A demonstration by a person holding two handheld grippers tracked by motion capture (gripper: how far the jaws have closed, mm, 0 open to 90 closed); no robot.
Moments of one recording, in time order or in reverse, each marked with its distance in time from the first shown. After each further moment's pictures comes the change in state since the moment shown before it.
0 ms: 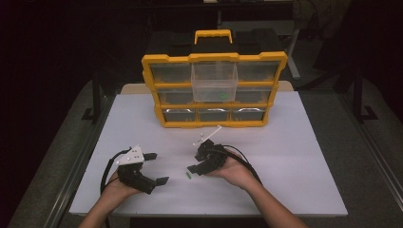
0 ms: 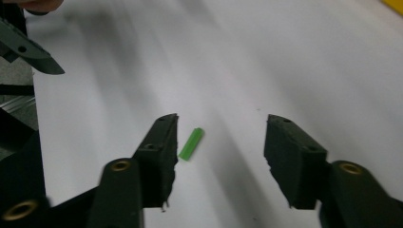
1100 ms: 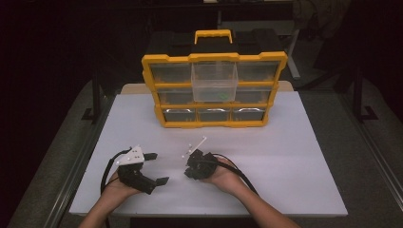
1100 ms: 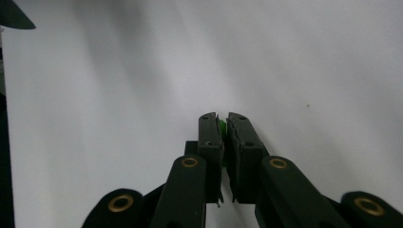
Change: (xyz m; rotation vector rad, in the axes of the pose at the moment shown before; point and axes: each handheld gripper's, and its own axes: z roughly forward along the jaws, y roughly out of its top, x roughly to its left) left arm 0.000 0.000 0.000 0.003 0.000 0.003; right arm 0.017 -0.003 0.034 0.079 -0.016 -0.084
